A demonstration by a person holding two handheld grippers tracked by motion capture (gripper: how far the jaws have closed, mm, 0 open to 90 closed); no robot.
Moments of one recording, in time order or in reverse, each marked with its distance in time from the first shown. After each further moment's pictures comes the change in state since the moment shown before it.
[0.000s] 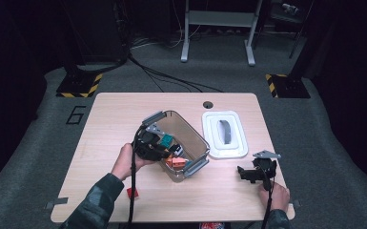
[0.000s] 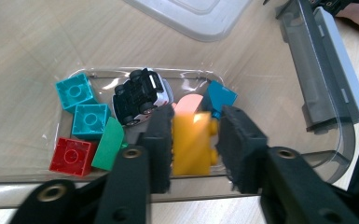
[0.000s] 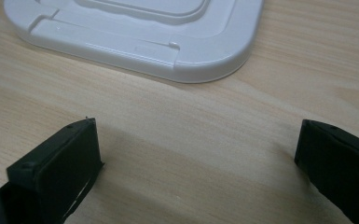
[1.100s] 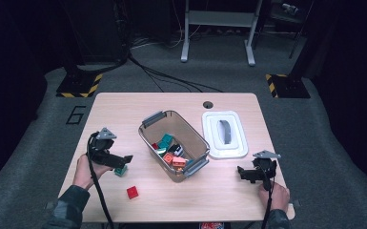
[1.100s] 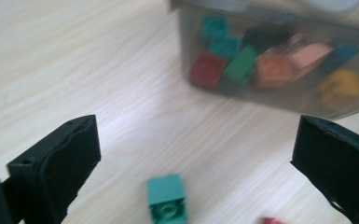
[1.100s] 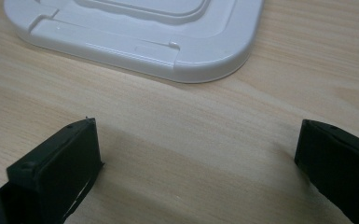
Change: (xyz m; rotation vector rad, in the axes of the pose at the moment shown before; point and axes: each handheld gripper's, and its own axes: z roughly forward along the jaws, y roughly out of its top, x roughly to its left) left arm 0.064 -0.105 -0.056 -0.077 0.266 -0.188; right arm 0.000 0.000 0.000 0.000 0.003 0.001
